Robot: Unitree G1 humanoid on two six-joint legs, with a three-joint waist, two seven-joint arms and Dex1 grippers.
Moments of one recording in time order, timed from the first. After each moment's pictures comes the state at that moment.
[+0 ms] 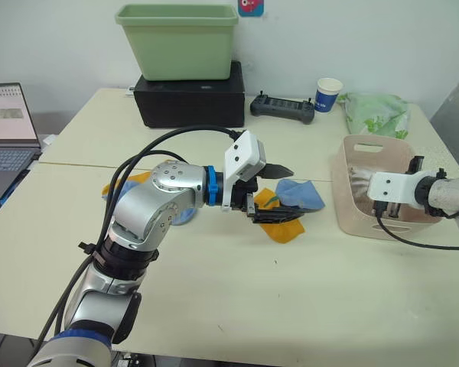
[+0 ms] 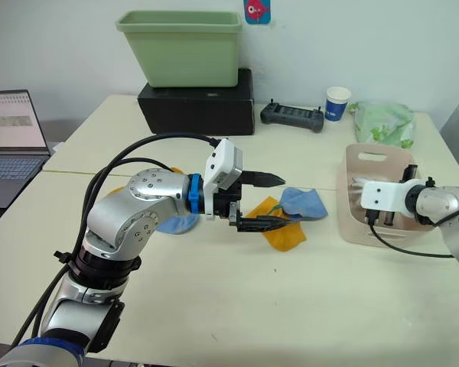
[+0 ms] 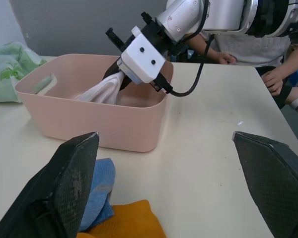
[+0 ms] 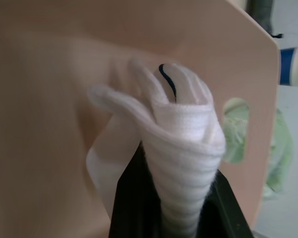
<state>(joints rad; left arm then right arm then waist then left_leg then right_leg) -0.77 0.47 -0.23 -0.27 -0.52 0.72 -0.97 -0.55 -1.09 0.22 0.13 -0.26 0.05 0.81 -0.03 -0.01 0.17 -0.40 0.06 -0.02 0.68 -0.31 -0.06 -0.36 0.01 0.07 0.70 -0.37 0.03</state>
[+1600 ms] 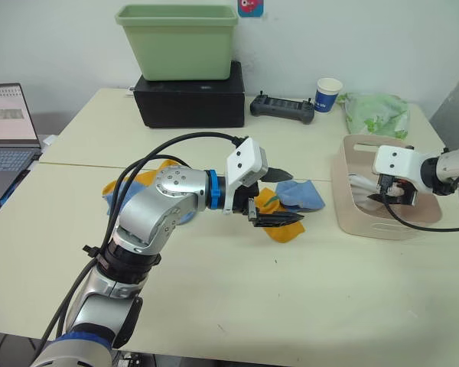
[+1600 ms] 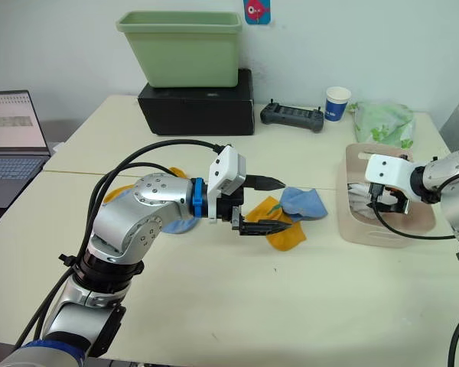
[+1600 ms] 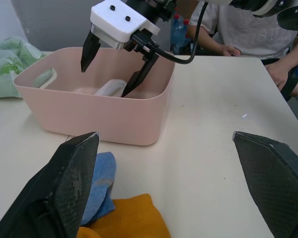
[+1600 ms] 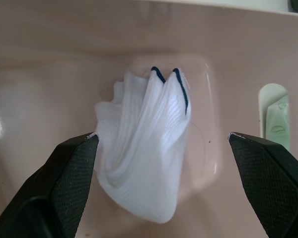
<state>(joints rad) -0.75 0.46 -0.25 -0.26 -0.47 0.68 -0.97 -0.73 -1.04 0.21 0.21 -0.21 0.28 1.15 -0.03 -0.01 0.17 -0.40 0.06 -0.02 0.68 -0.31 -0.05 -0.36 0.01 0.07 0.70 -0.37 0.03</state>
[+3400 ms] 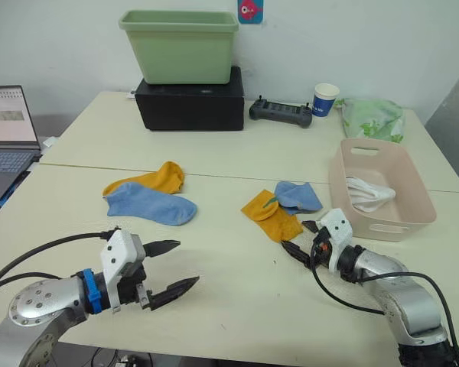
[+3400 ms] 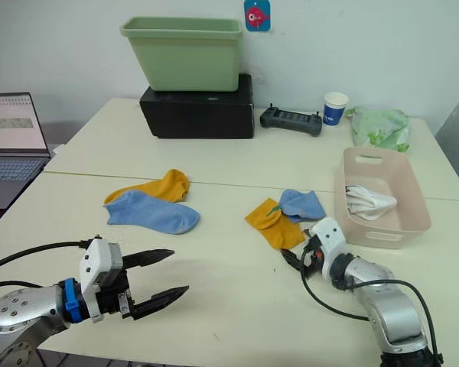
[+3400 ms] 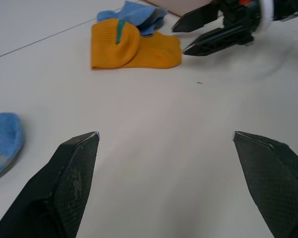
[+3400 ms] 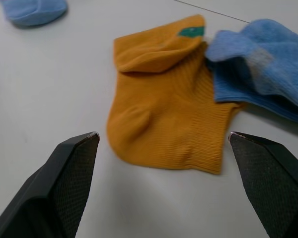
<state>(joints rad) 0.29 0.78 0.31 -0.66 -0.63 0.51 -0.94 -0.08 -0.37 0.02 -0.41 0.26 0.71 0.55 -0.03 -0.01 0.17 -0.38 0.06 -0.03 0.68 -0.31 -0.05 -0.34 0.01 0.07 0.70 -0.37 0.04</state>
